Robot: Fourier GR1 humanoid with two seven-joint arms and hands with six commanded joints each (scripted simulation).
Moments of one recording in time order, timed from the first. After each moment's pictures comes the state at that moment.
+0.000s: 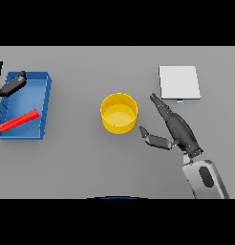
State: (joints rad) left arm -0.54 0.86 -0.50 -1.21 0.18 0.23 0.51; right arm -0.08 -0.19 0.26 -1.64 0.44 0.09 -0.08
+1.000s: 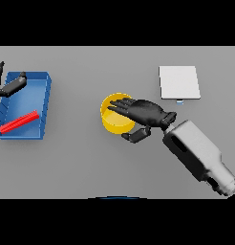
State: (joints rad) left arm -0.55 0.85 -0.51 -1.19 0.17 0.21 0.50; right arm -0.57 -0.32 0.57 -1.30 0.75 0.38 -0.17
